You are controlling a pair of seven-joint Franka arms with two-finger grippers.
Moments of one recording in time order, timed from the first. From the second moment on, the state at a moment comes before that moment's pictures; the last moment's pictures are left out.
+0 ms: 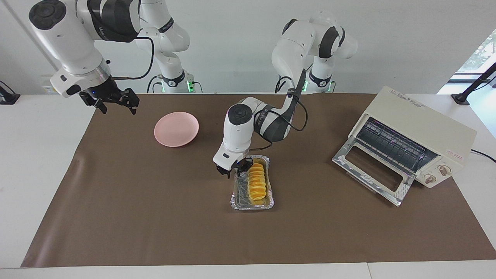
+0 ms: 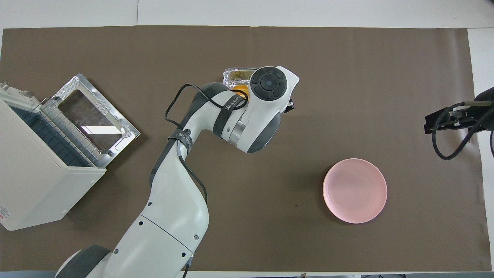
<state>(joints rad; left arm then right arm) -0.80 0.82 0.12 -1.14 -0.15 2.05 -0.77 -0.05 0.00 0.01 -1.68 -0.03 1.55 0.00</state>
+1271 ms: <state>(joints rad) -0.58 0.68 0.41 -1.17 -0.15 1.67 -0.84 -0.05 0.00 0.01 -1.68 -0.03 1.55 0.00</state>
